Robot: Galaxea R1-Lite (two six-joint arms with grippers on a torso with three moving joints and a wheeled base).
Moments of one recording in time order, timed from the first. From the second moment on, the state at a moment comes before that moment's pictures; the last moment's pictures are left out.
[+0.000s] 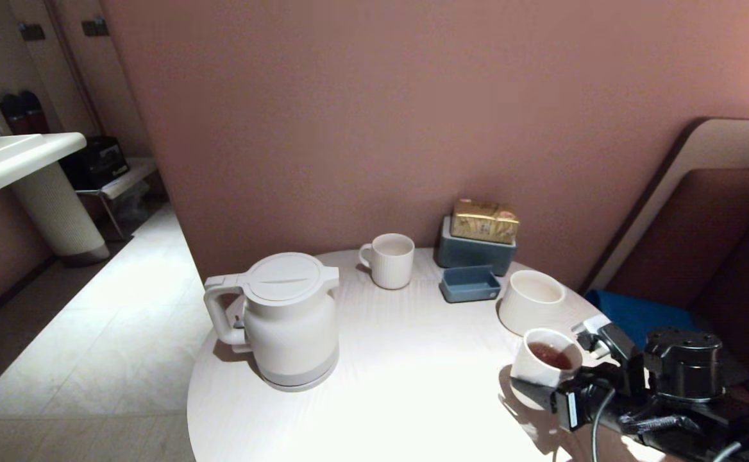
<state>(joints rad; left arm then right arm) 0.00 0.00 0.00 0.01 0.00 0.01 0.18 1.89 -0.16 -1.23 0.24 -0.05</state>
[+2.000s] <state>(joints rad) 0.00 0.00 0.00 0.01 0.00 0.01 -0.22 1.87 -0.81 -0.56 0.16 -0.19</state>
